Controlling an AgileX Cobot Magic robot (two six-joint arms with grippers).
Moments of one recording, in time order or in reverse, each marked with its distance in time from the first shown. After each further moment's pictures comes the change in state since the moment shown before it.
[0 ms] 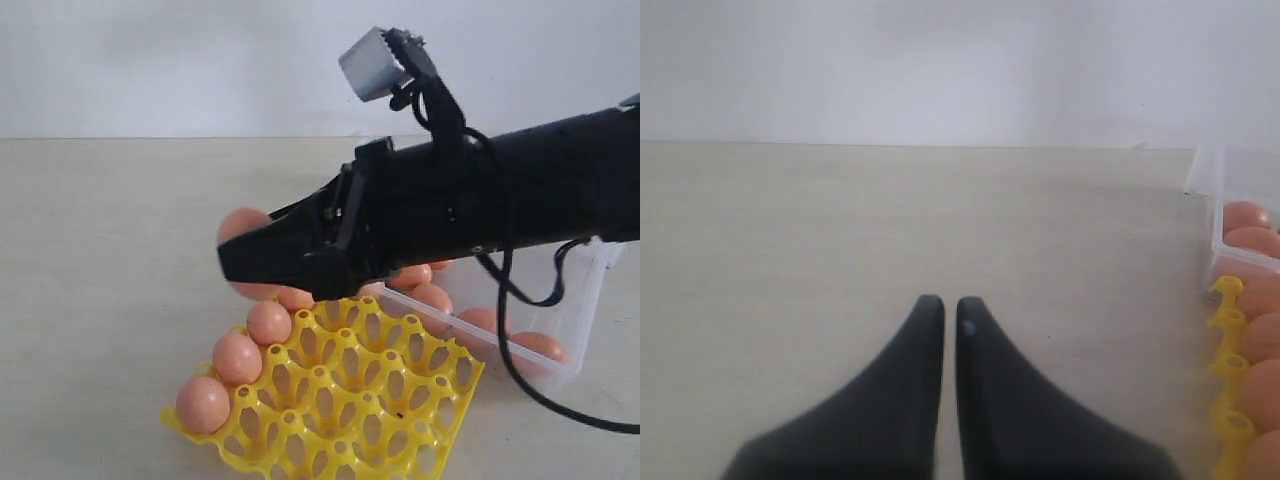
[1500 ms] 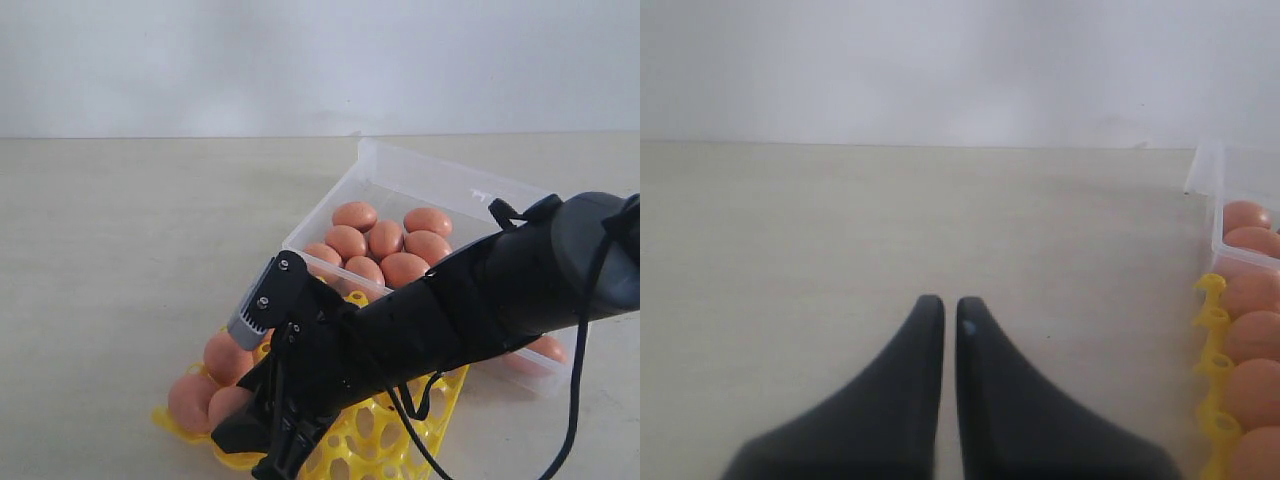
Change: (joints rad) left arm 0.000 0.000 0.000 0.000 0.000 0.000; right arm 0.181 0.427 0.002 0.122 -0.209 -0.486
